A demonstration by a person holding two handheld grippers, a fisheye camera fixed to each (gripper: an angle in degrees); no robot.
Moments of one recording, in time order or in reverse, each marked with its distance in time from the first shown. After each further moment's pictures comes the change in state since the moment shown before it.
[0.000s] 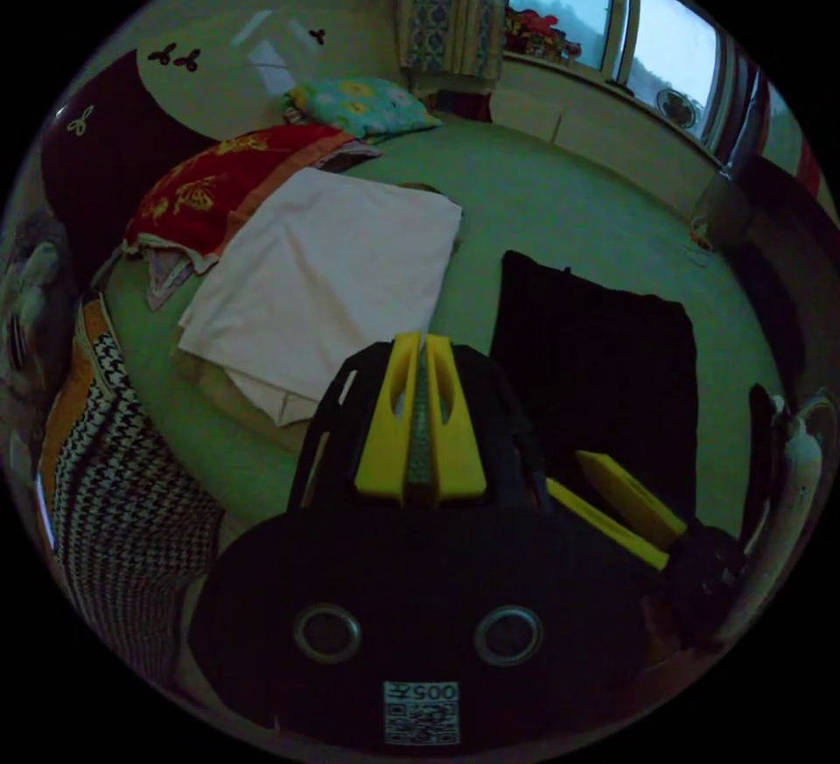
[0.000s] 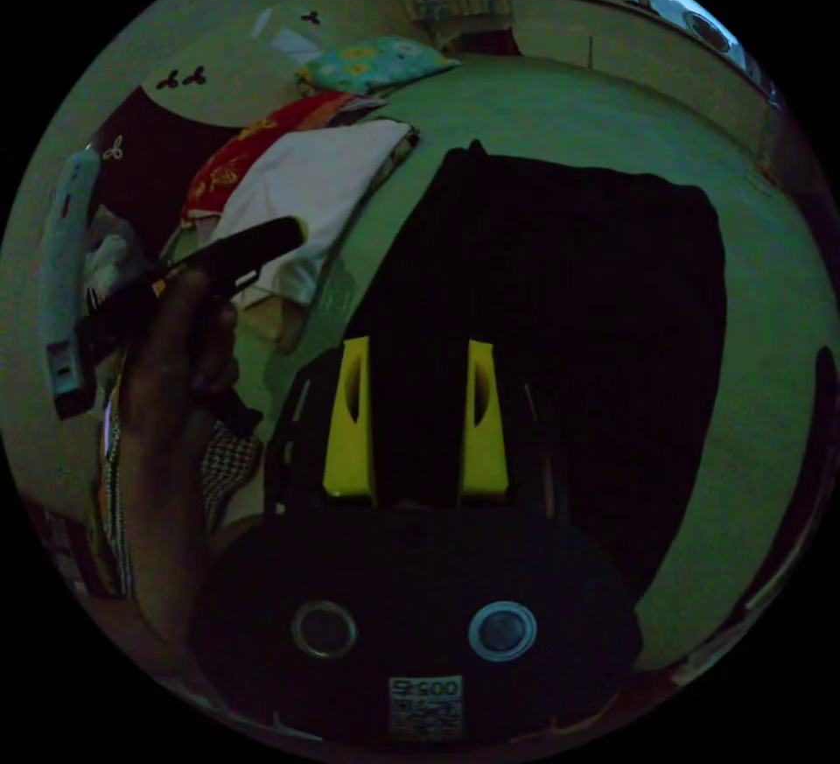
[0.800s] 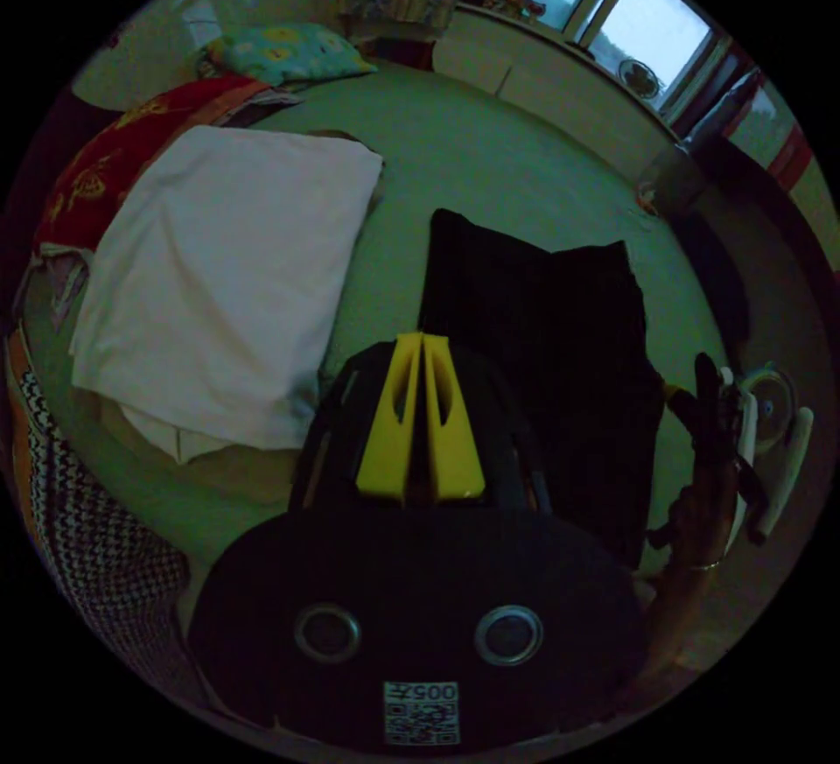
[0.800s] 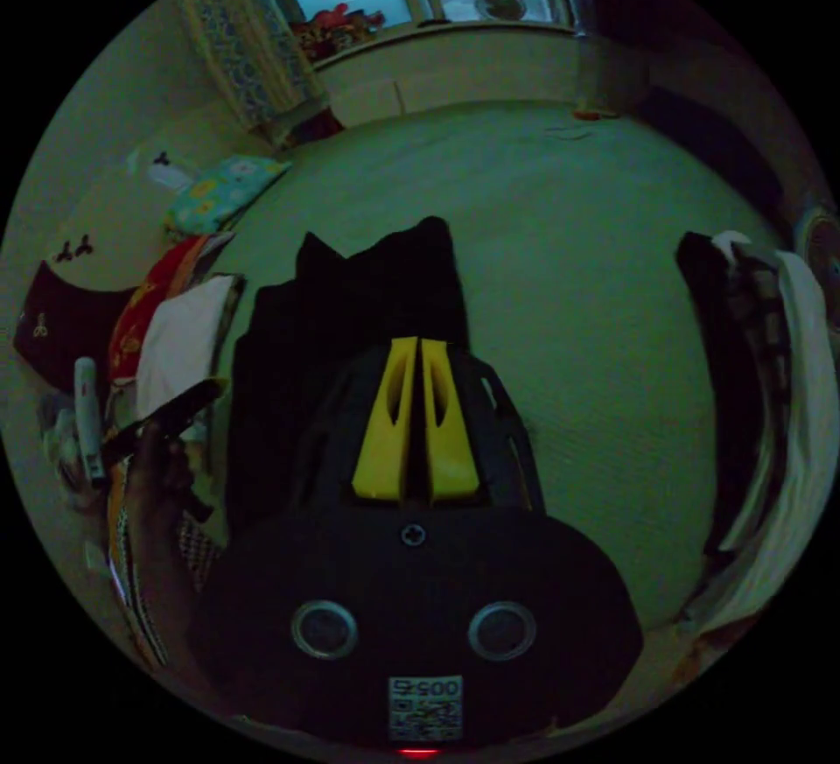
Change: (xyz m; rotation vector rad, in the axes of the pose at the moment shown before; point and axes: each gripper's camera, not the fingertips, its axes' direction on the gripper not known) left arm 0.064 -0.099 0.135 -0.202 0.261 0.097; right arm 0.100 0.025 -0.087 0.227 0.162 0.337
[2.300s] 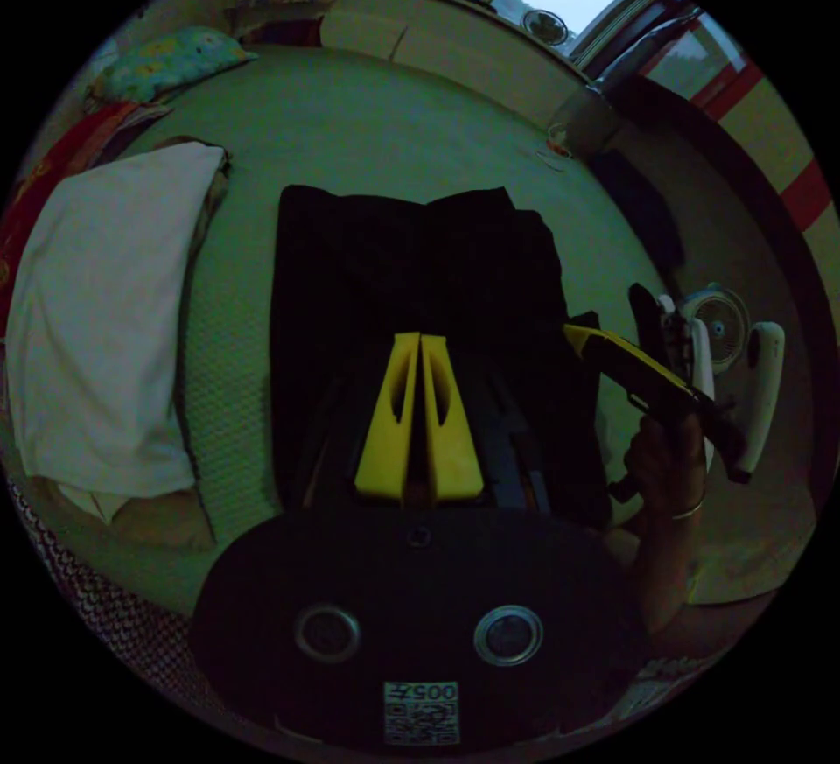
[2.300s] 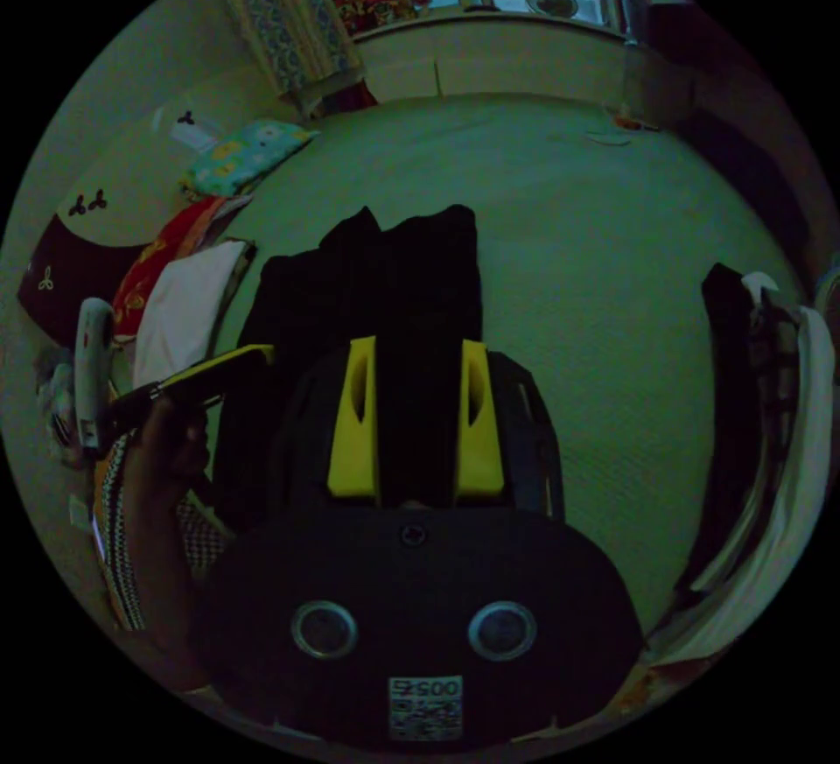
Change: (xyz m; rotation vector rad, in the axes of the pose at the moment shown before) left arm 0.061 -0.073 0.097 -0.063 0.168 0.200; right arm 0.046 0.015 -0.066 -0.046 0.067 -0.088
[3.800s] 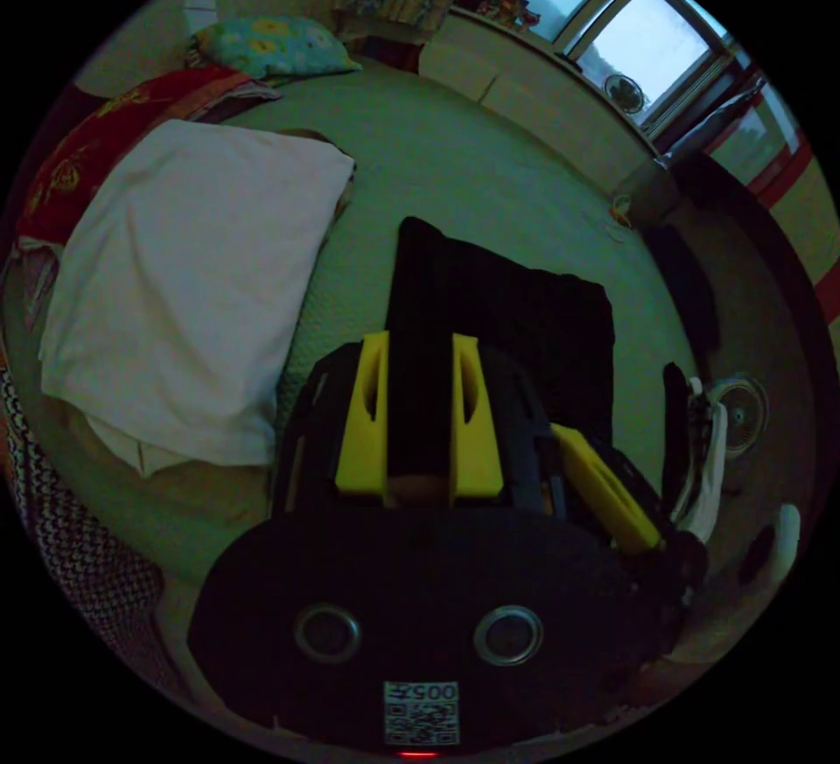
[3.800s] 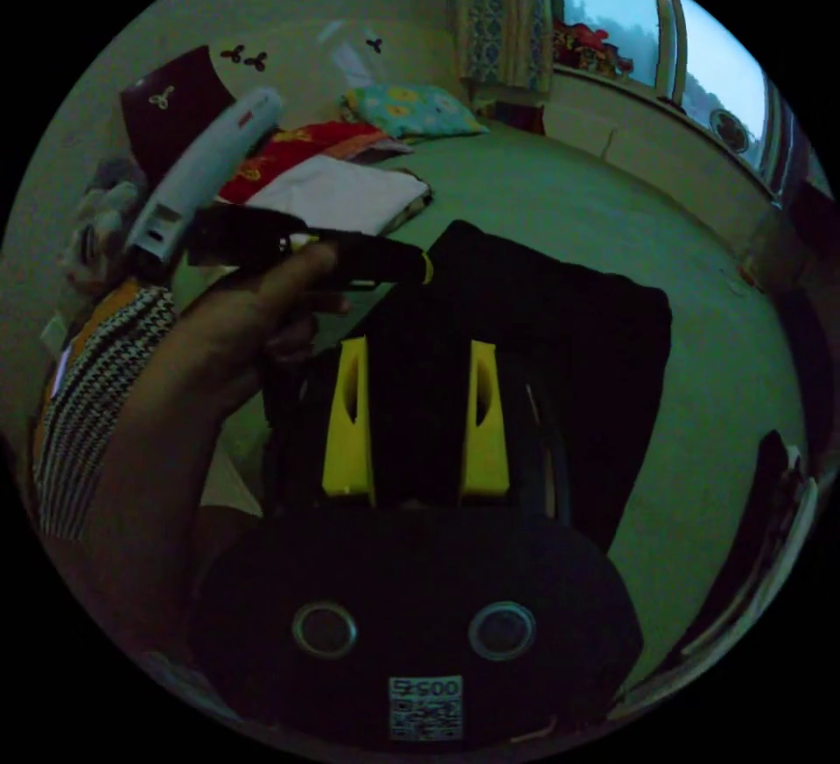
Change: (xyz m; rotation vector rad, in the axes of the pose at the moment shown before) left arm -0.022 0.038 -0.043 0.114 -0.107 -0.223; right arm -0.178 0.085 -0.005 0.031 -0.078 -0.480
